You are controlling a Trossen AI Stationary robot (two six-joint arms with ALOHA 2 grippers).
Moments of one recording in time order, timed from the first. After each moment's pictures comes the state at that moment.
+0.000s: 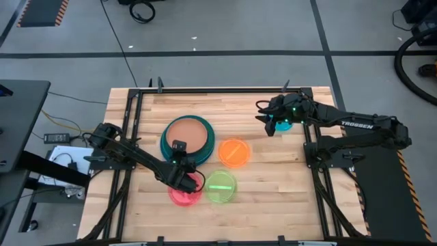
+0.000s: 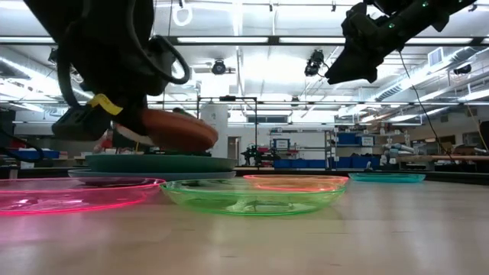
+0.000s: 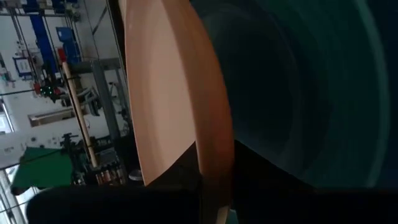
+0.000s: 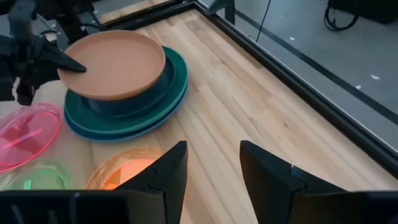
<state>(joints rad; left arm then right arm) -0.44 1.80 1.07 -1.06 -0.92 -0.31 -0.34 0.91 0.70 -0.29 0.03 0.16</state>
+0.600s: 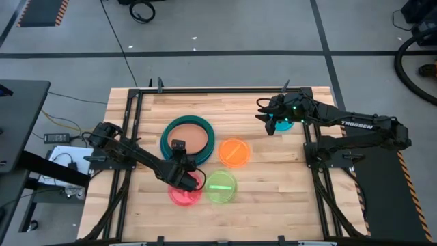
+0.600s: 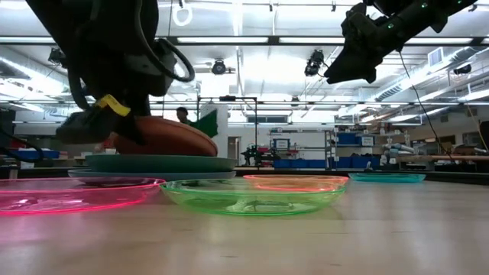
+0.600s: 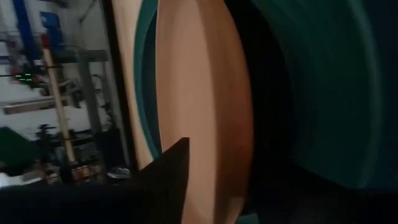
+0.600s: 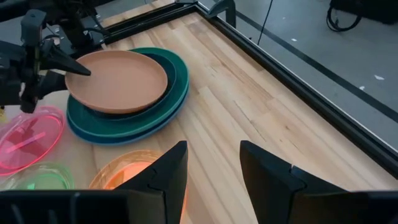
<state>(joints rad) -0.43 1.79 1.05 -1.02 -0.88 -0.36 -0.36 0.91 0.70 -0.28 0.00 0.16</state>
